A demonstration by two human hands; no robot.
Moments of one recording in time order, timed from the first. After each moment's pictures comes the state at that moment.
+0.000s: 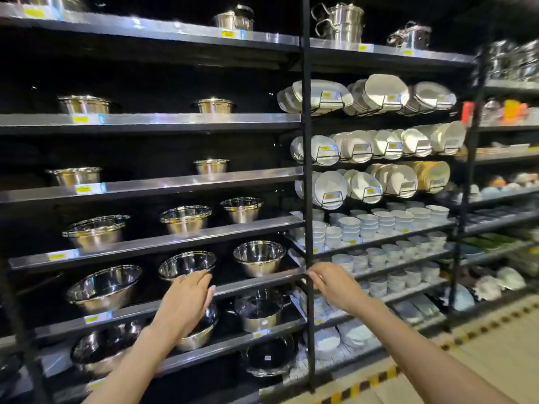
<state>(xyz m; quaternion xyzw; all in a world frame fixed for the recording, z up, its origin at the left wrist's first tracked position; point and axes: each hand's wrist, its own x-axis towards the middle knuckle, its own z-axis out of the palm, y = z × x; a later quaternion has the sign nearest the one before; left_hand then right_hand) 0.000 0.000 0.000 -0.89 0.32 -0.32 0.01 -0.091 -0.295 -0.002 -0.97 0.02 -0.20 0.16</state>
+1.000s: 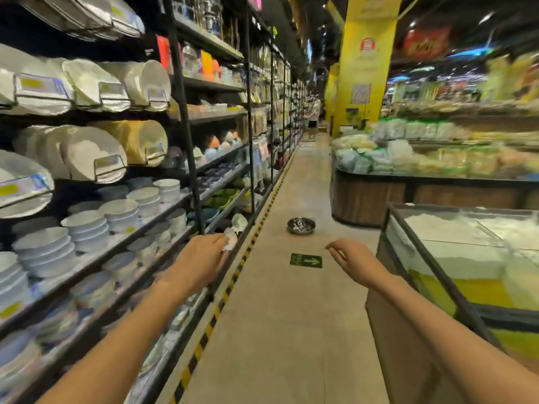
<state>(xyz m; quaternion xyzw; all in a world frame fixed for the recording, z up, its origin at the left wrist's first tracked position) 0.042 -0.876 -0.056 -0.60 0.77 -0.16 -0.15 -0.275 -0.942 -0.085 -0.81 0.53 -0.23 0.05</state>
